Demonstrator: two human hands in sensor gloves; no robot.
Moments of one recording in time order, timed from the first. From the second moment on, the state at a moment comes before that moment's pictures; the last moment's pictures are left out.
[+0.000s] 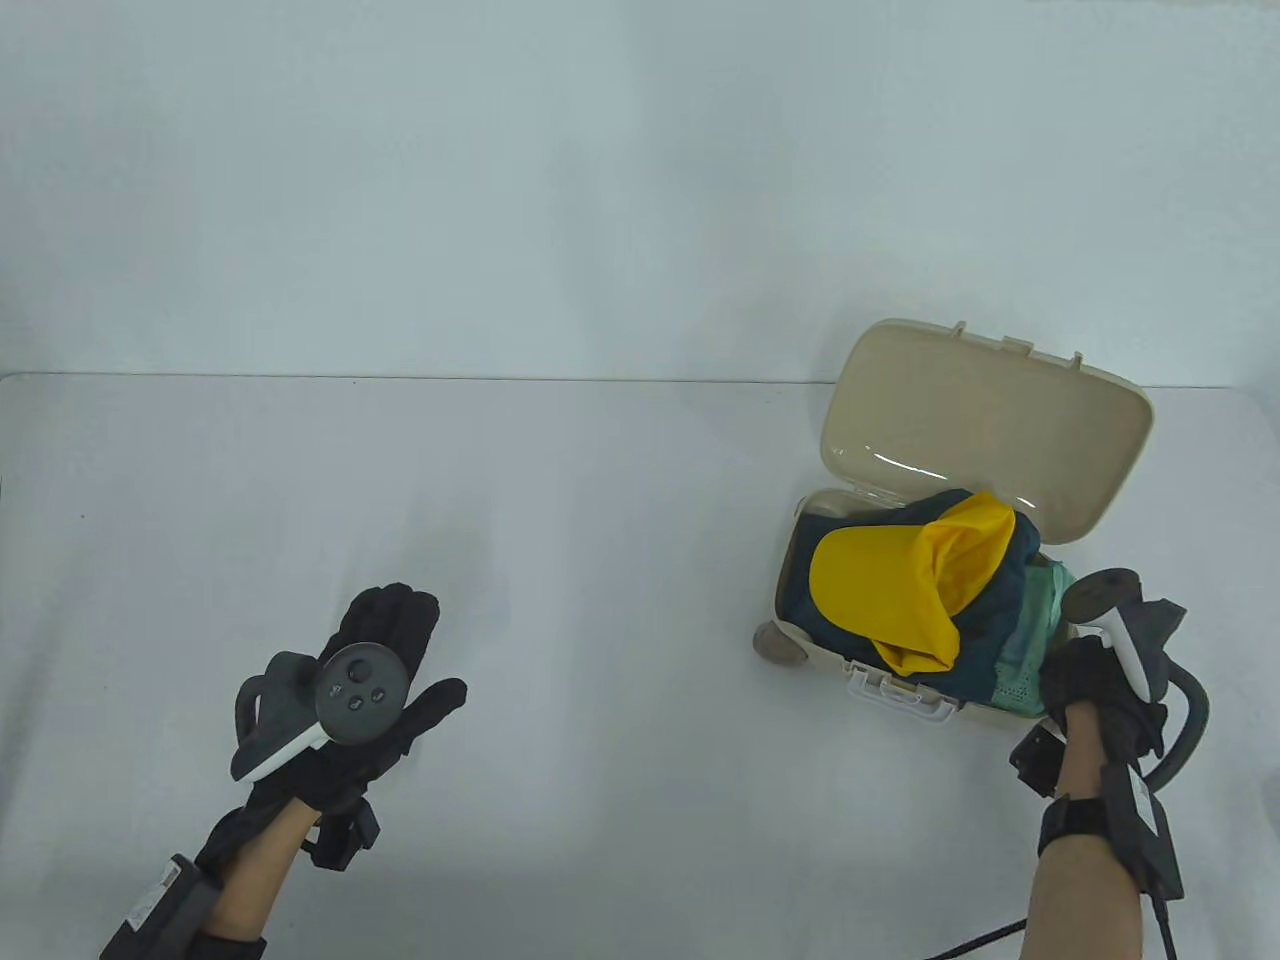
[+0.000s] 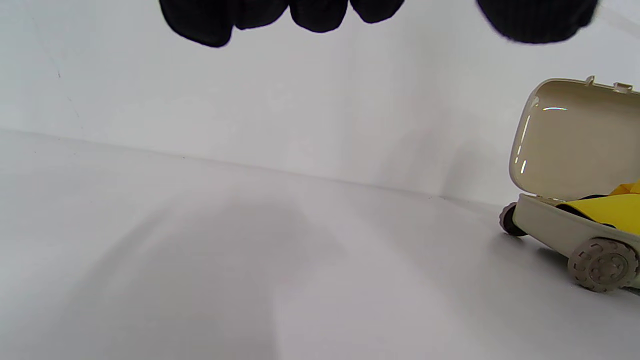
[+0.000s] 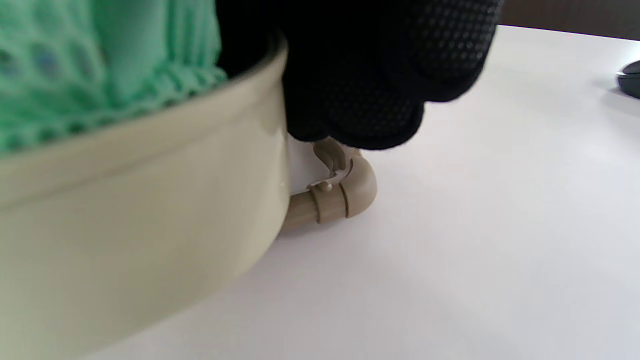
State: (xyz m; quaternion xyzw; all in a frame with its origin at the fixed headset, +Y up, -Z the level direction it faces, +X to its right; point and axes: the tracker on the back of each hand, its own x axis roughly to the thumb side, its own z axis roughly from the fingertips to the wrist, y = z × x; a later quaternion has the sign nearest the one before) left_hand -0.242 -0.667 -0.296 -0.02 -0.11 0.10 0.99; right_hand 0.381 -0.702 -0.386 -0.34 0.15 0.92 0.10
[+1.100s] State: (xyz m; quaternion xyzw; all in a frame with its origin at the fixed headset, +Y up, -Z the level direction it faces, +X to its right) left_hand -0.238 -0.663 -0.294 -0.01 -0.13 0.11 0.99; right_hand 0.155 -0.707 -0.378 -0.04 0.22 0.97 0.12
